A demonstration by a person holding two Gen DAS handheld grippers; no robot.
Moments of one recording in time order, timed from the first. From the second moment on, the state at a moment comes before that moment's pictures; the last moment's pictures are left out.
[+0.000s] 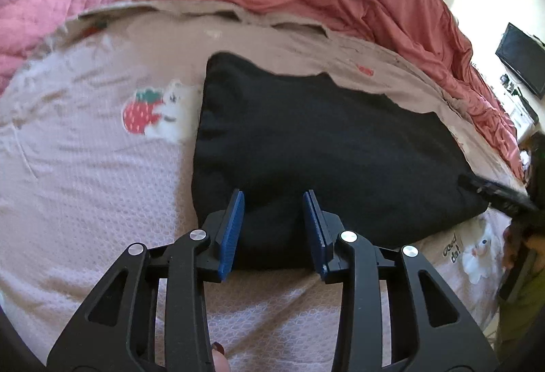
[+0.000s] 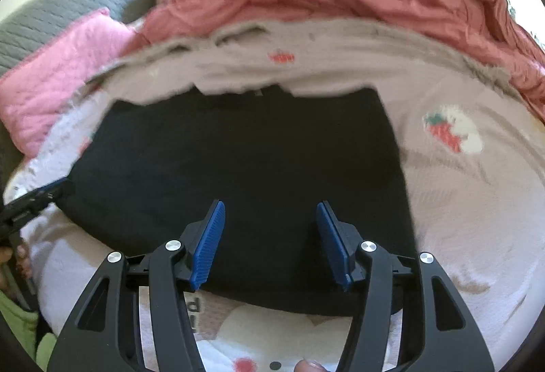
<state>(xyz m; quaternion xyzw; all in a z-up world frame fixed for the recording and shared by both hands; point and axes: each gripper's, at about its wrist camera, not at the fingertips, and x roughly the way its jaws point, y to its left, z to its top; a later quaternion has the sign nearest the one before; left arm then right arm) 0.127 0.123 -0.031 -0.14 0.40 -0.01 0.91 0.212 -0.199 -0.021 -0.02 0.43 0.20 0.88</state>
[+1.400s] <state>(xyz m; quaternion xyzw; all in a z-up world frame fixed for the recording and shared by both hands) 0.104 0.163 -0.007 -0.19 0.33 0.05 0.92 0.170 -0.112 0.015 -0.06 0.40 0.29 0.87</state>
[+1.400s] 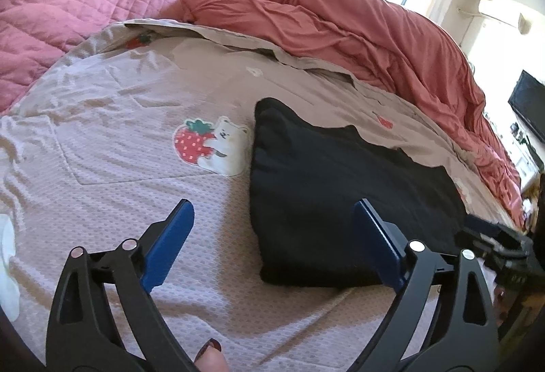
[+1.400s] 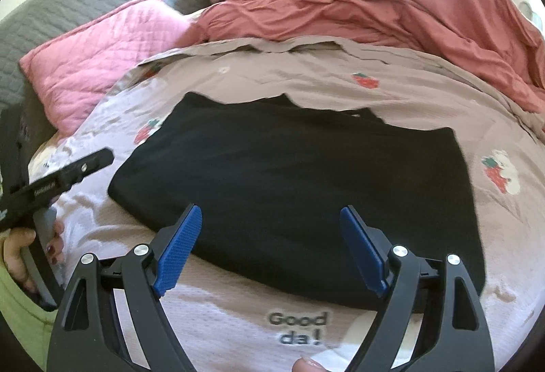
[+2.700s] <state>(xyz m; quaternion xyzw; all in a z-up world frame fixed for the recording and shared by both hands) 0.123 0.245 -0.041 -0.36 0.36 0.10 0.86 0.124 0.065 -0.043 -0.34 0.25 0.33 0.84</state>
